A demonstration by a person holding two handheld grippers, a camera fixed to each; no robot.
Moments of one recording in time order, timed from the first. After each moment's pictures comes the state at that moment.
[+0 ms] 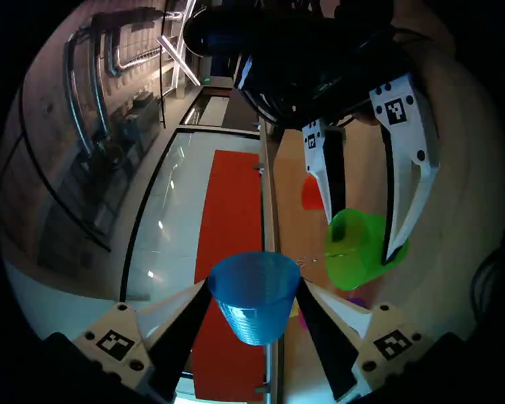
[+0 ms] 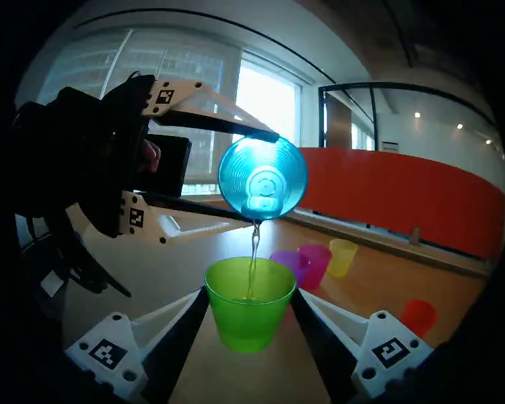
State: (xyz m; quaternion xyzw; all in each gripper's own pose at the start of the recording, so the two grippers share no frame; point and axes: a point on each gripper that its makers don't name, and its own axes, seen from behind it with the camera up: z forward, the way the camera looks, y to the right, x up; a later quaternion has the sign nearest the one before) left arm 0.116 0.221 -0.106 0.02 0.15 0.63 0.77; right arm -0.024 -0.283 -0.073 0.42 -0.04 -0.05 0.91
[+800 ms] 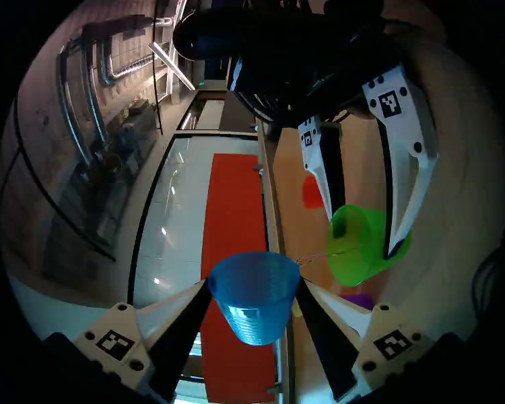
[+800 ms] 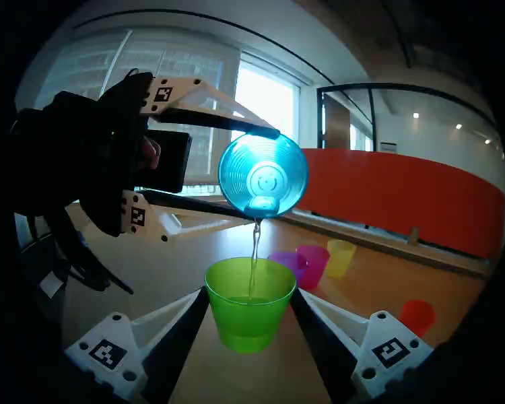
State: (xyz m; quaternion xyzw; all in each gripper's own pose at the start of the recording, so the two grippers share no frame) left arm 0.115 0.226 -0.107 0.02 0.16 0.65 0.75; right arm -0.023 -0.281 -0.071 0.41 -0.04 -0.04 0.91
